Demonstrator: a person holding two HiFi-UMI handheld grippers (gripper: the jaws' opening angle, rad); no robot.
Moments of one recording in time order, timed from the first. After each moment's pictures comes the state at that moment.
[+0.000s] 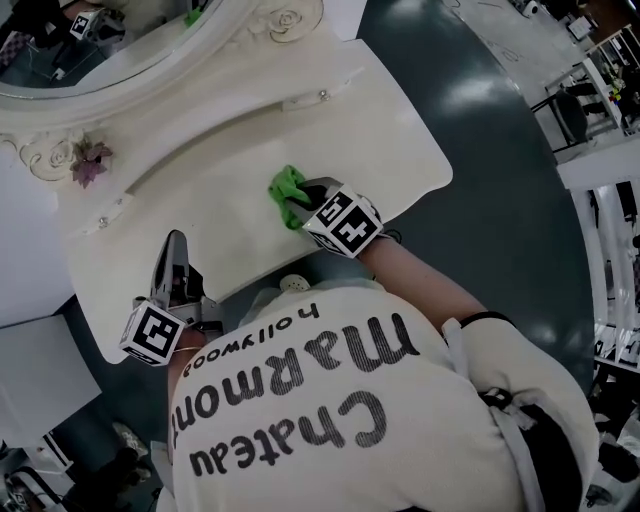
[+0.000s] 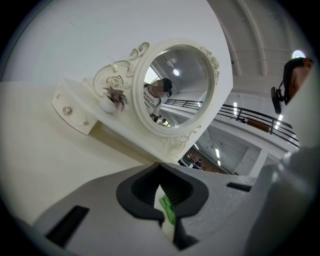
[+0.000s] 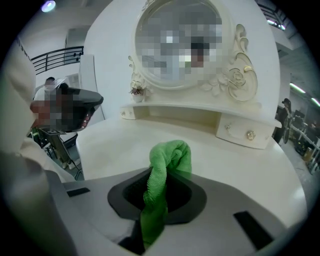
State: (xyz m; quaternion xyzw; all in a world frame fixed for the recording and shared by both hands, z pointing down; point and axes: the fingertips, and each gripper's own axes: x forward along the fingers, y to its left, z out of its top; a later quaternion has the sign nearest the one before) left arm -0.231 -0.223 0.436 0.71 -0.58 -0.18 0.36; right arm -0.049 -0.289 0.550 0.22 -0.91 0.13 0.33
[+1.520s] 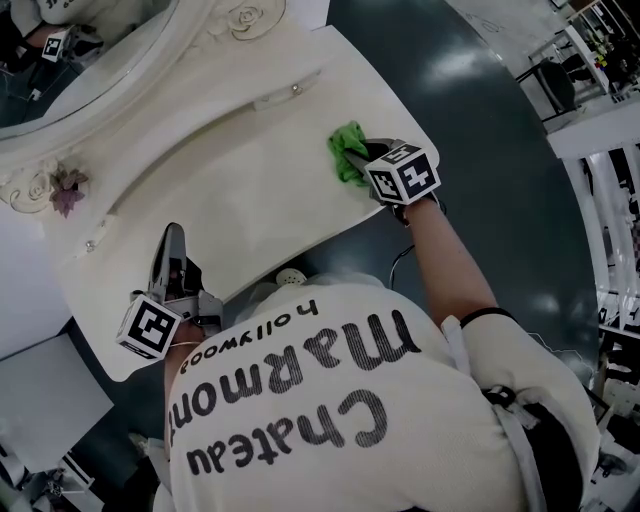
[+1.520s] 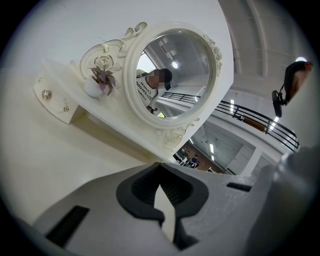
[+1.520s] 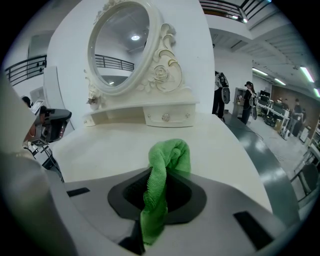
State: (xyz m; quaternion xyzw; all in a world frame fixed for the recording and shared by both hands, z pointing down) left arm -0.193 -0.261 0.437 0.74 -0.54 -0.16 0.38; right arm 0.121 -0.367 0.550 0.37 -0.85 0.21 0.32
